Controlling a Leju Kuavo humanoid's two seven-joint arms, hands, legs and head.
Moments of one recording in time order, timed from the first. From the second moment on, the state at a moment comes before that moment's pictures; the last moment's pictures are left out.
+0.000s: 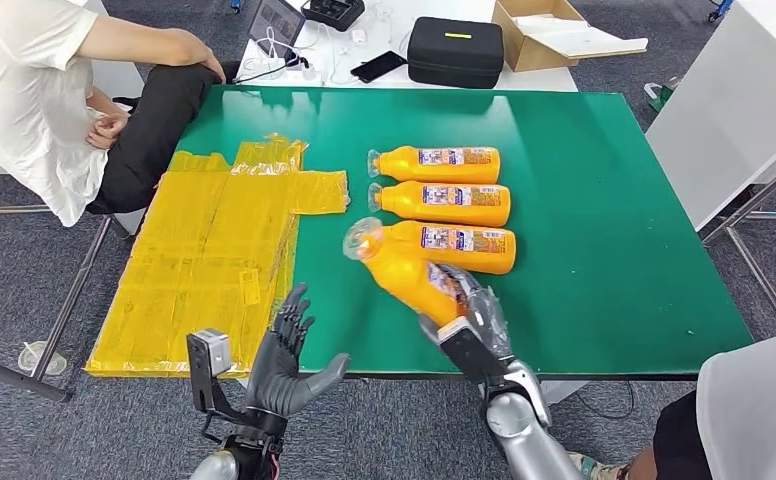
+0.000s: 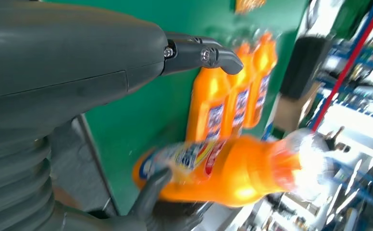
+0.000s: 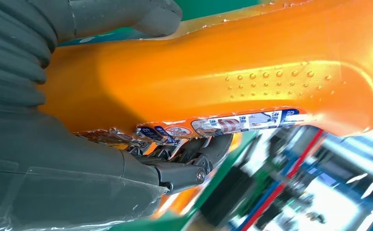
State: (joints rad) left arm 0.03 -0.14 -0.59 -1.35 0.36 0.11 -0.46; right arm -0.14 0.05 0.32 -1.17 0.42 -0.28 -0.49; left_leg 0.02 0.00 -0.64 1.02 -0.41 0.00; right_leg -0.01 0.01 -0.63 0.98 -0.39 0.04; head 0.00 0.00
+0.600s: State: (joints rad) left arm -0.03 -0.15 -0.59 -1.29 0.32 0.06 -0.49; right arm -0.14 0.09 0.51 -1.21 0.34 -0.21 -0.52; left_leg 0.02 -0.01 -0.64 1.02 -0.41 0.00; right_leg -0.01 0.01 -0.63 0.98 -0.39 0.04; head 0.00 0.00
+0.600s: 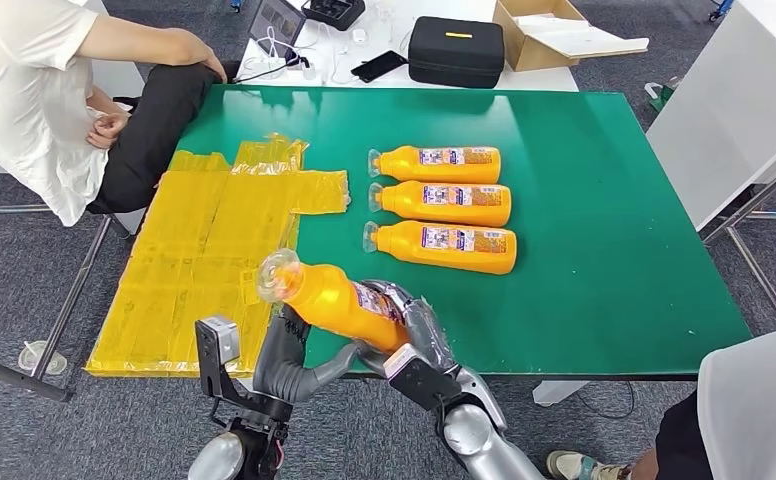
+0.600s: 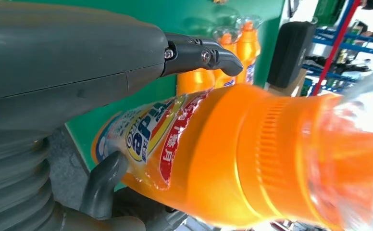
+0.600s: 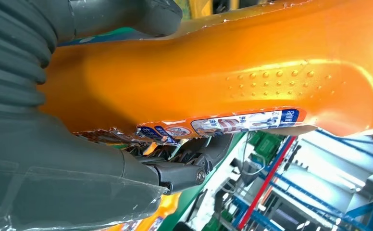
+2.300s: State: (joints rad) left arm -0.09 -0.20 -0.54 -1.23 0.54 0.09 -0.52; right arm -0.16 0.10 0.60 -1.15 0.30 -0.29 -0.55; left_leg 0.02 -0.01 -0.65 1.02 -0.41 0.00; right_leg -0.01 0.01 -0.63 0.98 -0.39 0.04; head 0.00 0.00
